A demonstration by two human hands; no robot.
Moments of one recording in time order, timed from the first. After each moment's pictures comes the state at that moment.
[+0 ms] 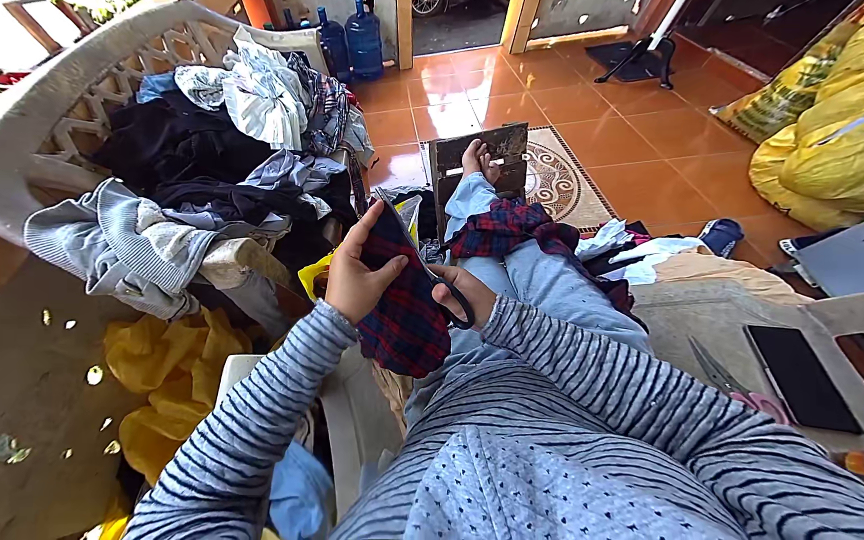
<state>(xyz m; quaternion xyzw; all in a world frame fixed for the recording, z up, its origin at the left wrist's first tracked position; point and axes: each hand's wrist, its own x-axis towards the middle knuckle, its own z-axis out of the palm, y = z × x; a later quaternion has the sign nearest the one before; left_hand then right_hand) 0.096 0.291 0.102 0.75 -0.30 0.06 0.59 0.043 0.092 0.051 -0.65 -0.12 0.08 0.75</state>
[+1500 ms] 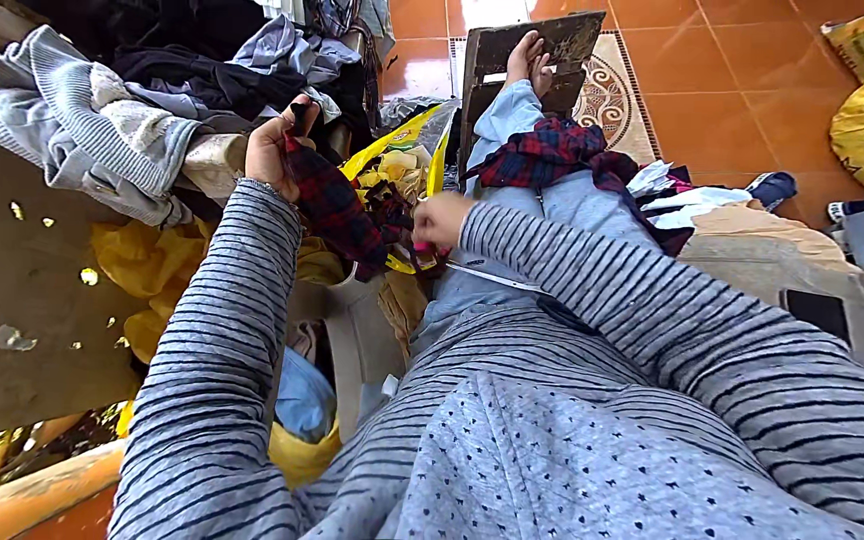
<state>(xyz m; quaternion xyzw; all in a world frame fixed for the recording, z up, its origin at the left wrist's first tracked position) 0.183 0.375 0.082 0.46 0.01 -0.08 0.88 0.106 0.129 0.047 -0.93 -0.19 0.24 0.19</state>
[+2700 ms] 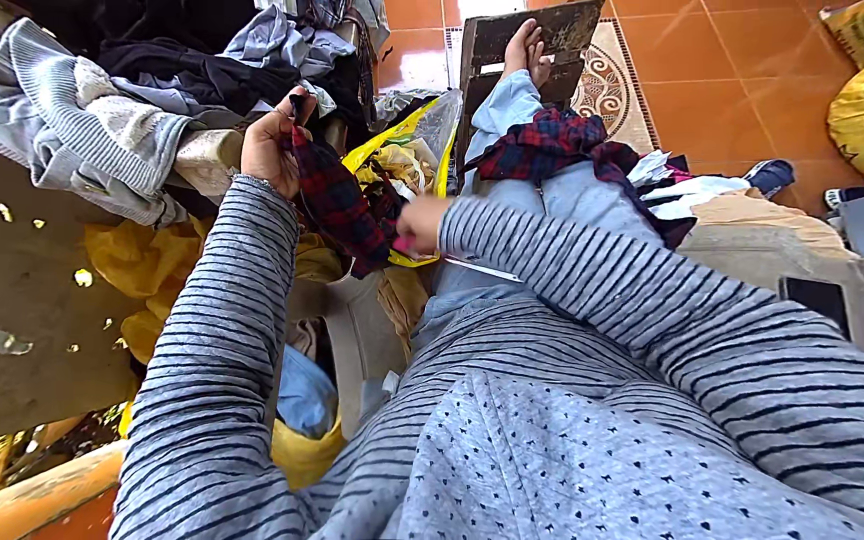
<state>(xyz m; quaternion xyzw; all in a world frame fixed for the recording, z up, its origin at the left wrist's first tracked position) 0.185 0.375 0.079 0.52 -0.01 -0.08 0.85 0.104 0.160 0.063 -0.91 -0.26 0.30 0.08</state>
